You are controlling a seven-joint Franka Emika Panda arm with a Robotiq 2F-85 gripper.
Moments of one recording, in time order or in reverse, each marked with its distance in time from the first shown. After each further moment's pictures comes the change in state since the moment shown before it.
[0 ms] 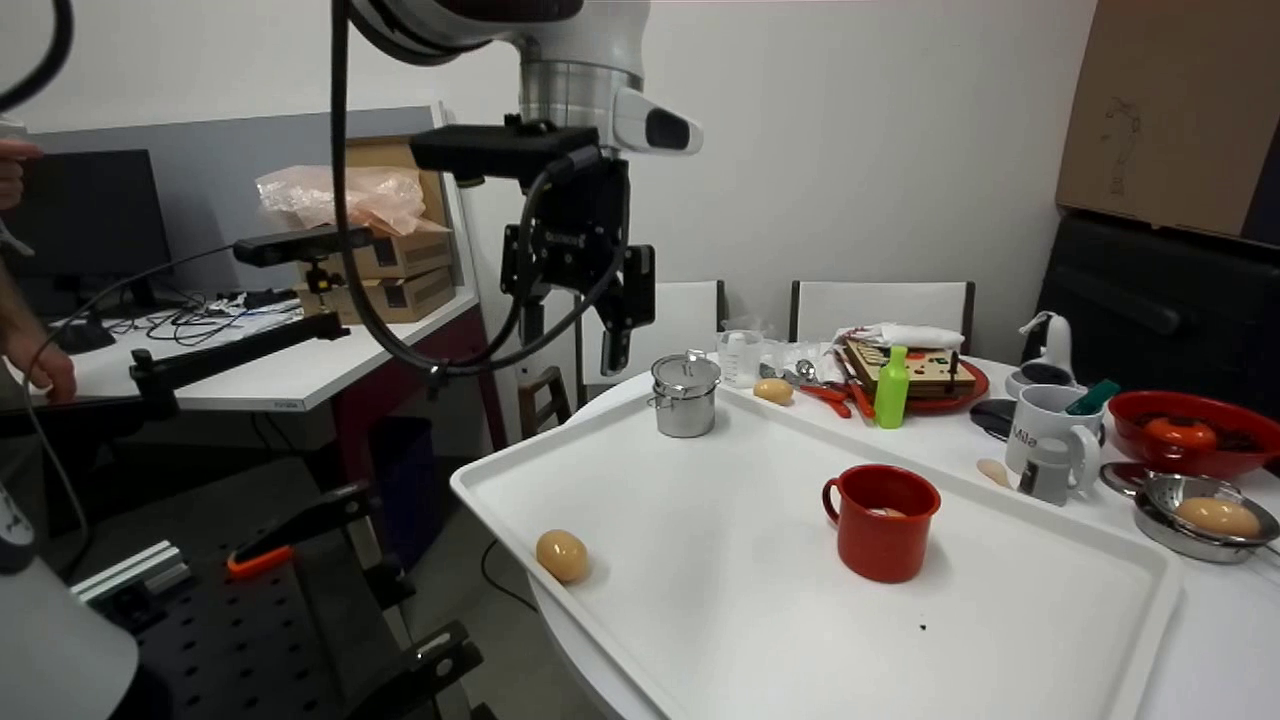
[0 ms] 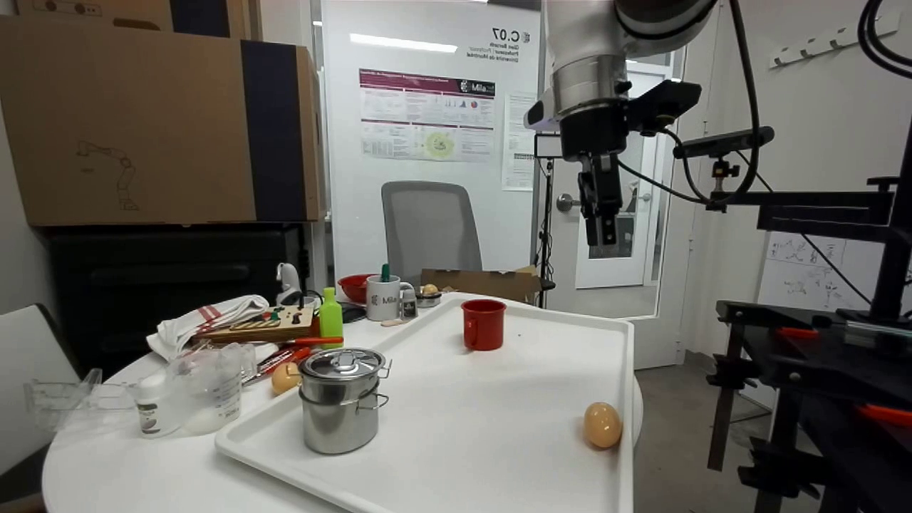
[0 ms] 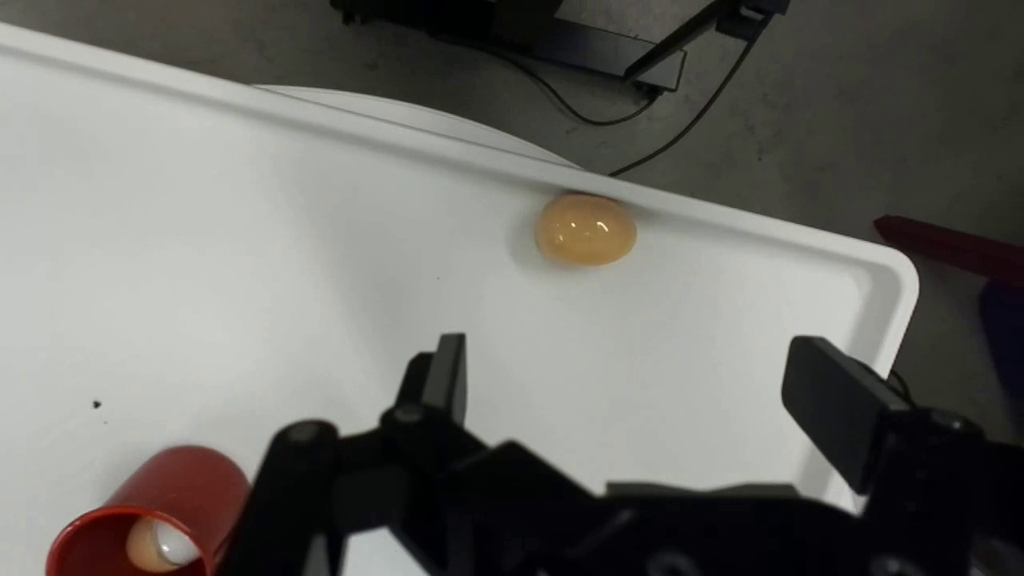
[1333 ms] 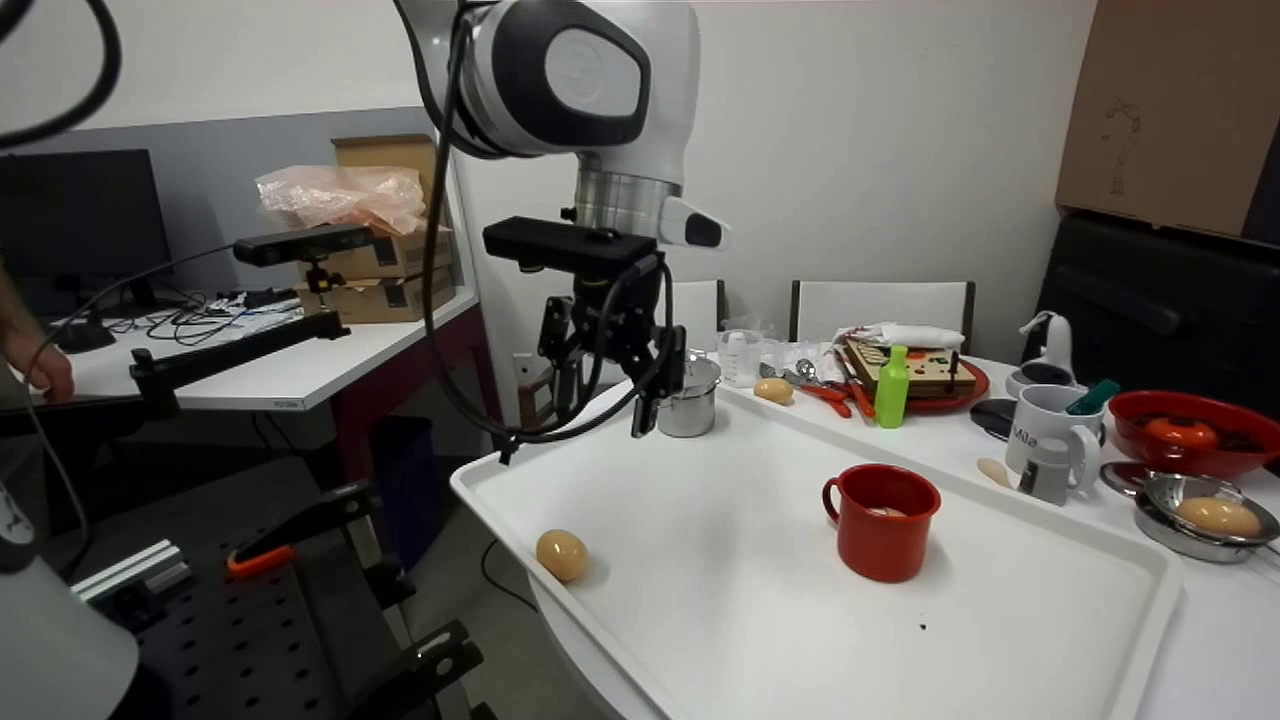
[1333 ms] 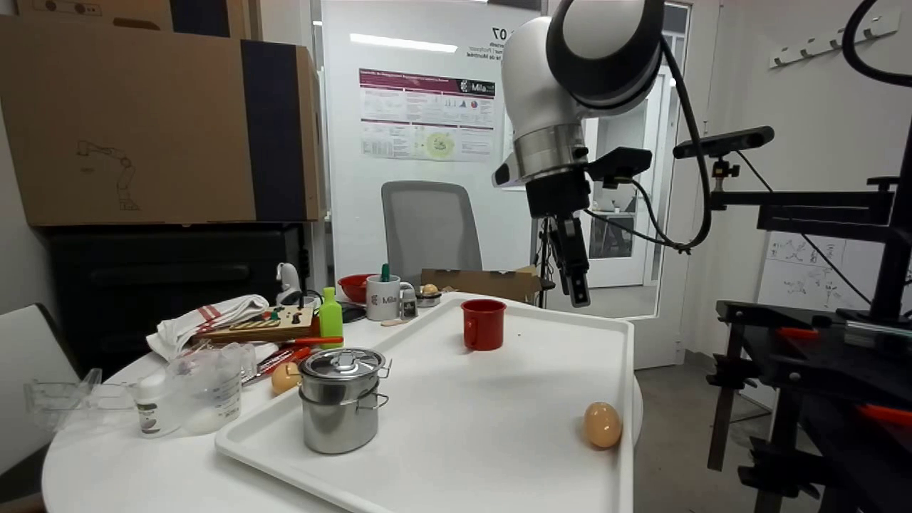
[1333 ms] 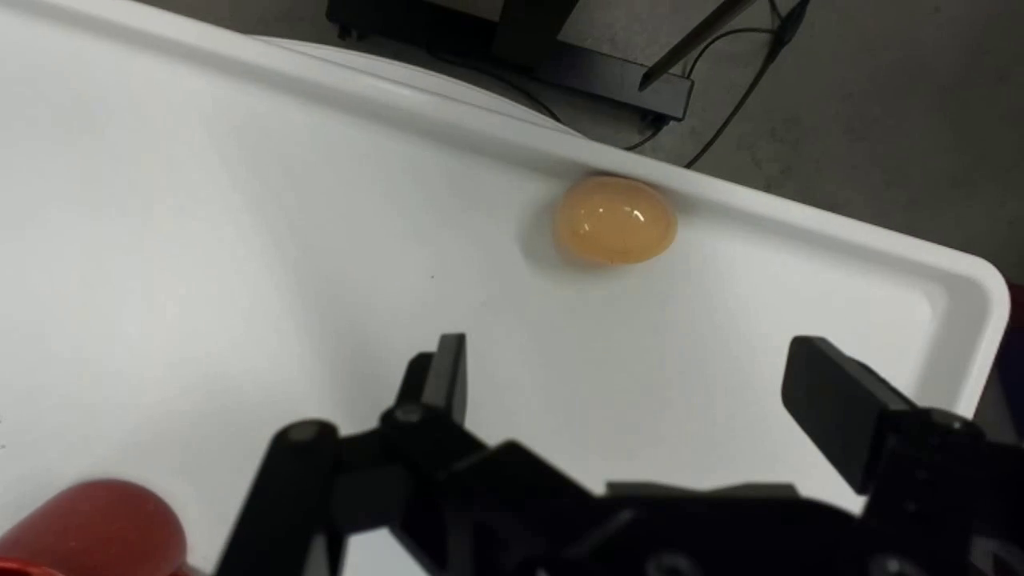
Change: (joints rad) arm -0.042 0.296 0.059 0.160 -0.002 0.053 -0.021
